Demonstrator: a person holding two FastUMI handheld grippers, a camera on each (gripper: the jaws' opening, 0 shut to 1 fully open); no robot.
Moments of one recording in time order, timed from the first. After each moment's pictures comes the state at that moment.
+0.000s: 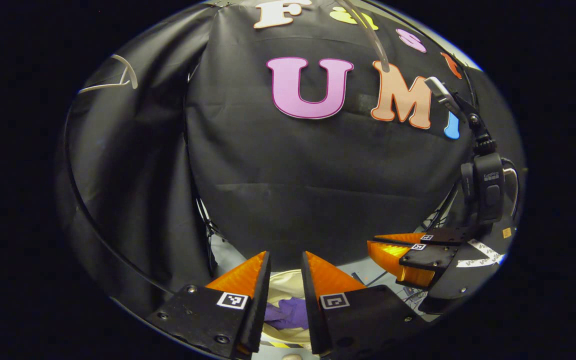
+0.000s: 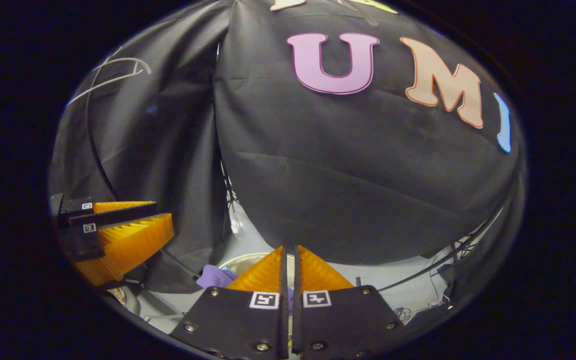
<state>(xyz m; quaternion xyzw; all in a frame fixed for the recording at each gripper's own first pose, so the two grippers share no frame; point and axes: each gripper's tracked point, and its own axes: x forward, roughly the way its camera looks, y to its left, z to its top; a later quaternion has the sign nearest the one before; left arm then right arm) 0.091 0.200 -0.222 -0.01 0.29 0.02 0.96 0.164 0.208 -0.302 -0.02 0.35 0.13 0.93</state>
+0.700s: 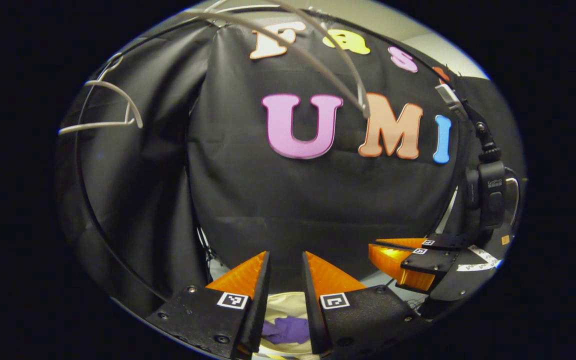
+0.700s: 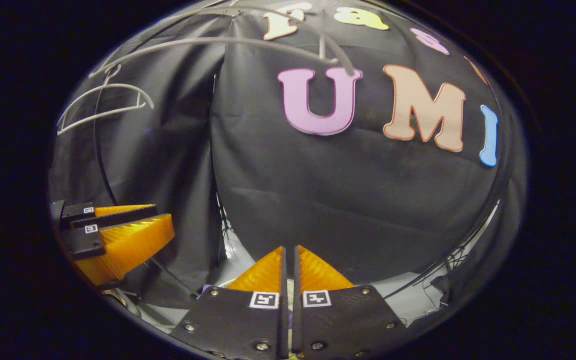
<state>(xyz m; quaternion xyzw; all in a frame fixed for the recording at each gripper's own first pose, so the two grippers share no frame) 0.092 0.169 -0.118 -0.01 0.18 0.01 0.98 0.170 0.177 -0.196 0.00 0.24 0.10 0.96</state>
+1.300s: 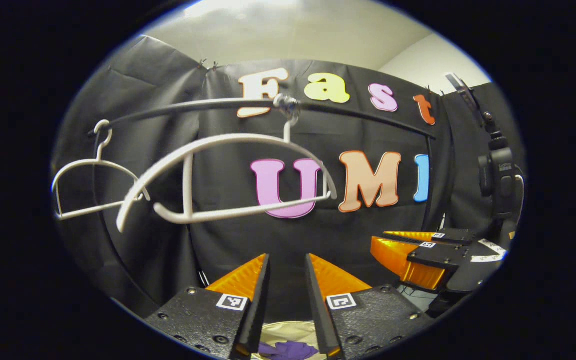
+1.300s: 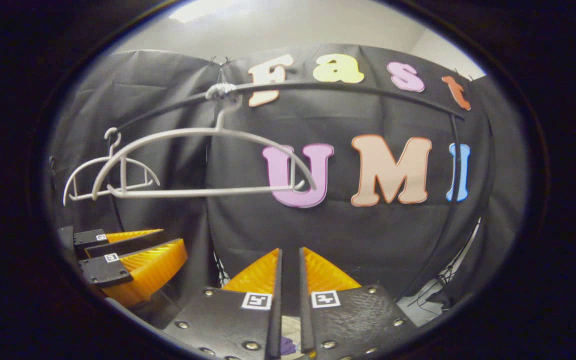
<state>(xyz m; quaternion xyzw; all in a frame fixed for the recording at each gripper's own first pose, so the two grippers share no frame) 0.069 0.136 0.028 0.02 0.06 0.00 1.00 0.132 0.140 -0.011 0.04 0.09 0.06 0.99</state>
